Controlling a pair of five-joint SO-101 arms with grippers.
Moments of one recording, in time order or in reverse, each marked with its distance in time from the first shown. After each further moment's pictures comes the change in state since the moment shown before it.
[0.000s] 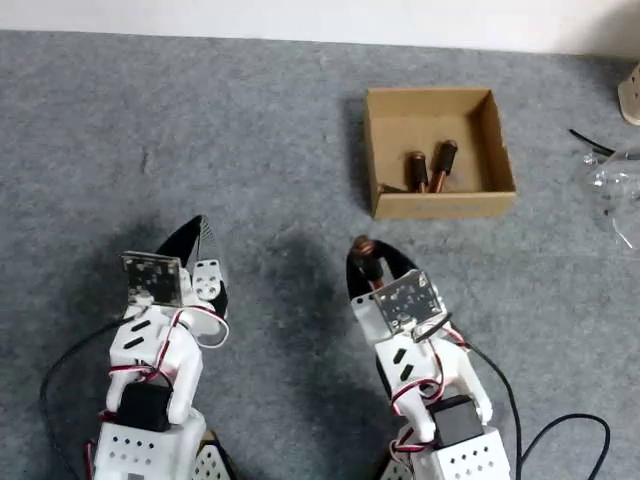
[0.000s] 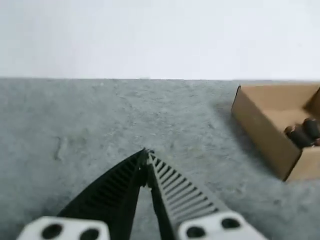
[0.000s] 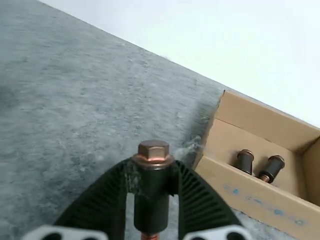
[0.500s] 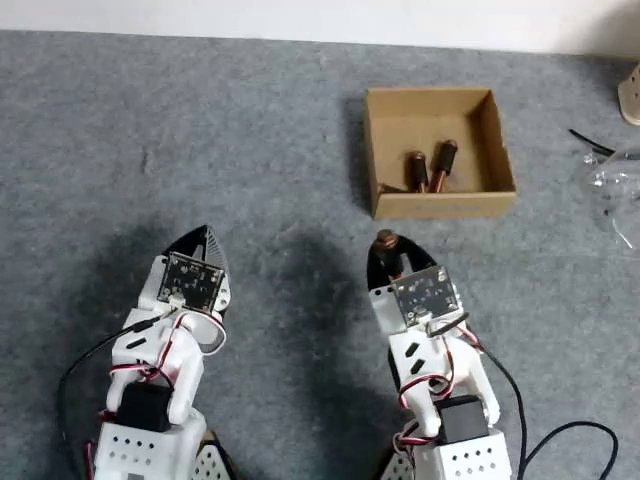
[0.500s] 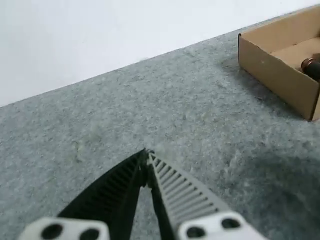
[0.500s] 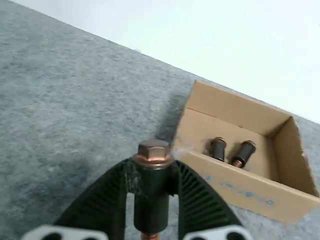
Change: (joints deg) left arm 0.3 0.0 0.2 5.8 -14.9; right arm 6.5 0.0 0.0 0.0 0.0
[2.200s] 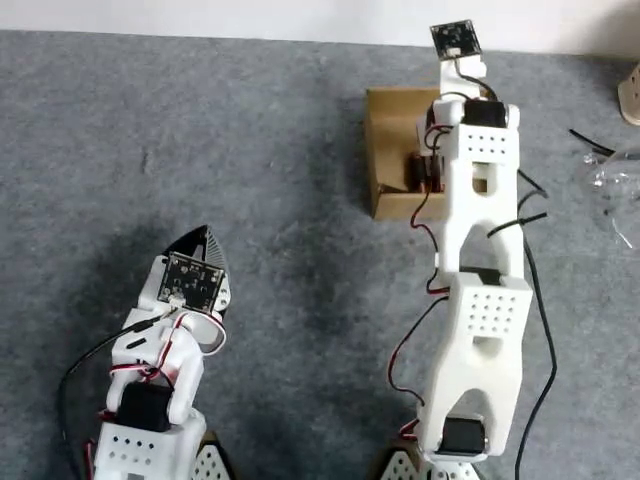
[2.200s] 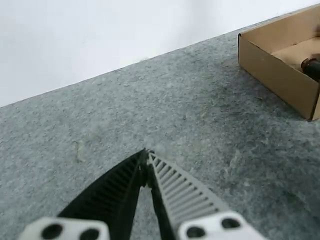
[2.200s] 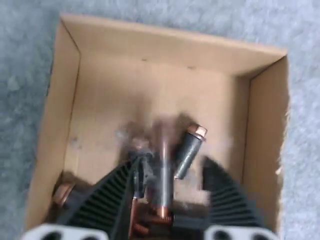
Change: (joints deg) left arm 0.0 0.0 0.0 0.0 0.0; right arm 14.7 147.5 -146.2 41.3 0.0
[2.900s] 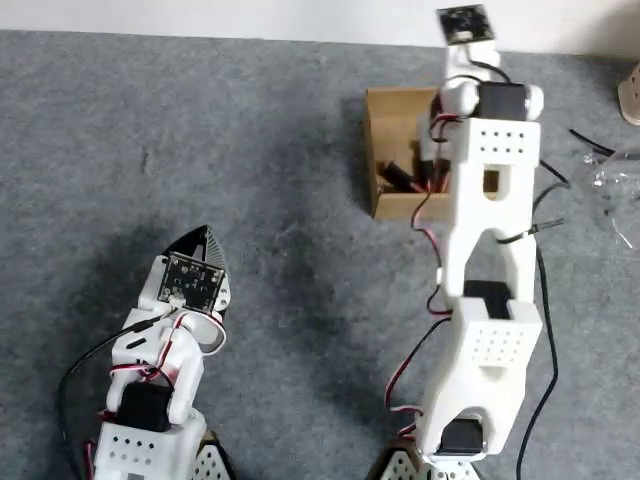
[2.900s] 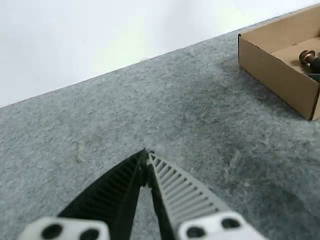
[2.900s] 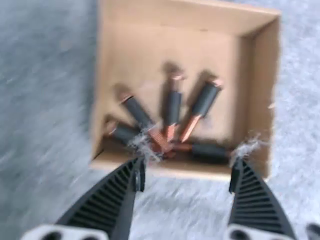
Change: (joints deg) left arm 0.0 0.0 0.0 0.0 -0.1; right arm -3.9 -16.5 -0.1 23.4 -2.8
